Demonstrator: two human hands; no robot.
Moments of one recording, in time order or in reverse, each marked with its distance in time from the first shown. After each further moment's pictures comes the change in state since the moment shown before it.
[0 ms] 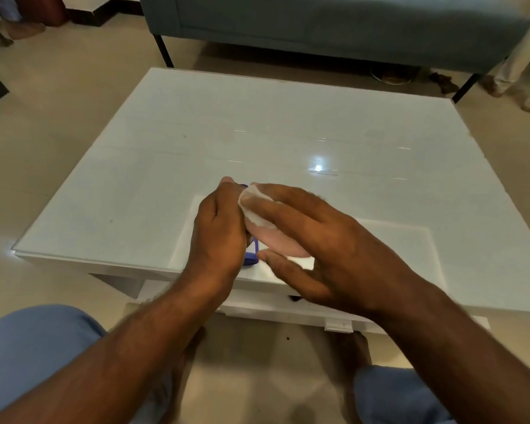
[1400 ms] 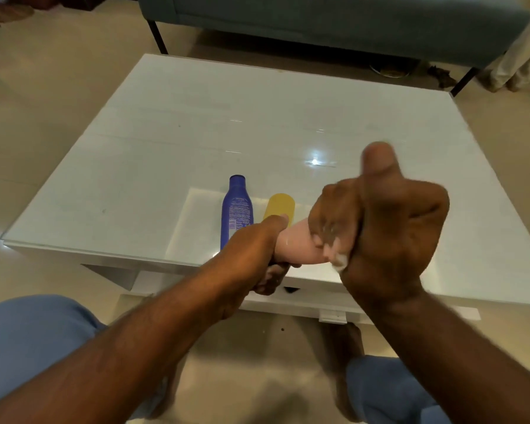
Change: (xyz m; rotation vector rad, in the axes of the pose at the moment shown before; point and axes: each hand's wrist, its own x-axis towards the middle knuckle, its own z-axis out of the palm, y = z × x) left_hand -0.024 0.001 0.011 0.028 -0.589 -0.583; right_hand 0.011 -0.017 -0.002 0.946 0.790 0.131
